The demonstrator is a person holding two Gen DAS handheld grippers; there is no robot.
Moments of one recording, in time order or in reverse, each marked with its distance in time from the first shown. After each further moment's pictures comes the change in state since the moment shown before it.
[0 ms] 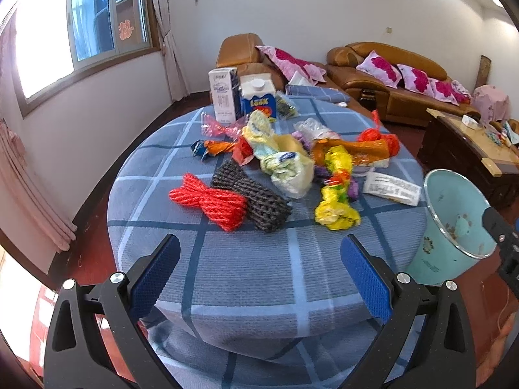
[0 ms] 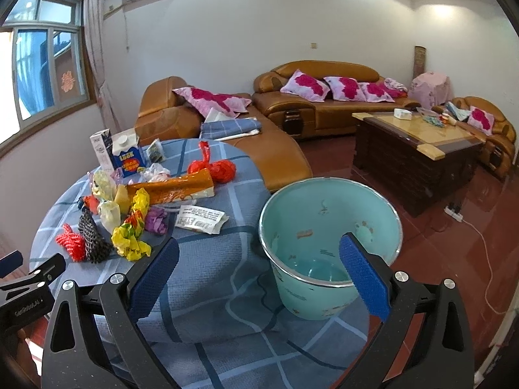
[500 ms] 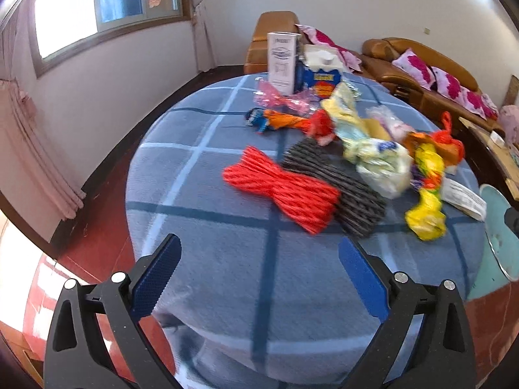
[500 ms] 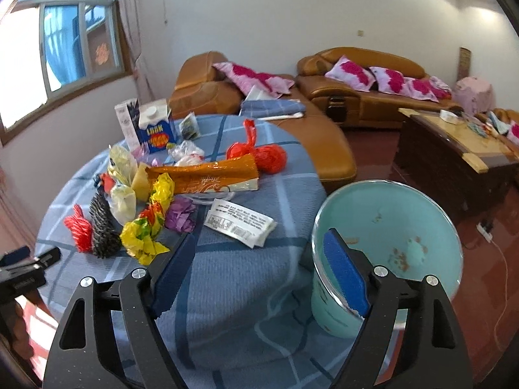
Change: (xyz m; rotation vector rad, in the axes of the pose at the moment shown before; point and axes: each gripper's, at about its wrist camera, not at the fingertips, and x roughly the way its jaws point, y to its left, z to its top) left arm 0.063 0.078 0.002 -0.124 0.097 0.067; right arm 0.071 0.034 0.014 -0.115 0.099 0.155
